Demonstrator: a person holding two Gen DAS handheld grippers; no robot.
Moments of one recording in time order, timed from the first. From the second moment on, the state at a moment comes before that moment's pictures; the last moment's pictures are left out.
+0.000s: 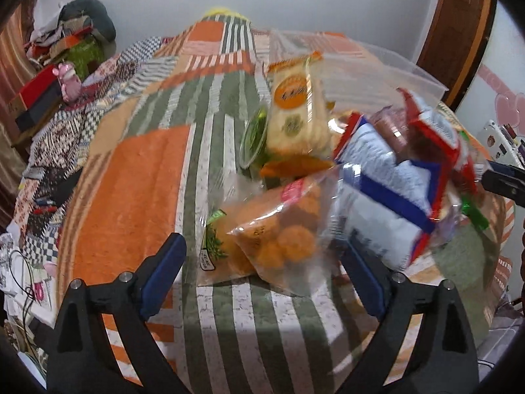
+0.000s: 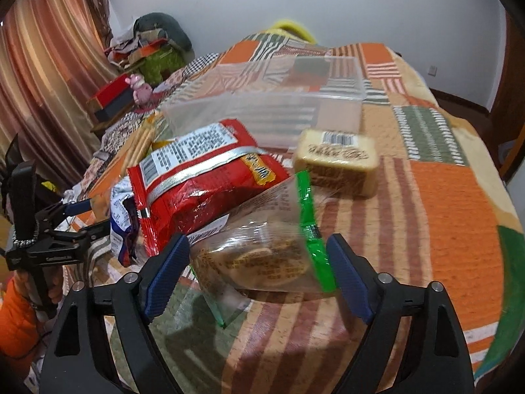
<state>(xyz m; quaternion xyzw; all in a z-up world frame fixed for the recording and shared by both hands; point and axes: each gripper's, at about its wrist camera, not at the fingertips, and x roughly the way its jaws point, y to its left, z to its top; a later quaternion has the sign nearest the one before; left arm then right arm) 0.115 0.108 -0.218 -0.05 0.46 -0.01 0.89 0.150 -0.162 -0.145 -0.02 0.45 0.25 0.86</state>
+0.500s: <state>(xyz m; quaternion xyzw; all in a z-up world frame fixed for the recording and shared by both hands) 0.124 0.114 -0.224 -0.06 0.43 -0.01 0.90 0.153 -0.159 -0.157 -0.02 0.46 0.27 0.85</state>
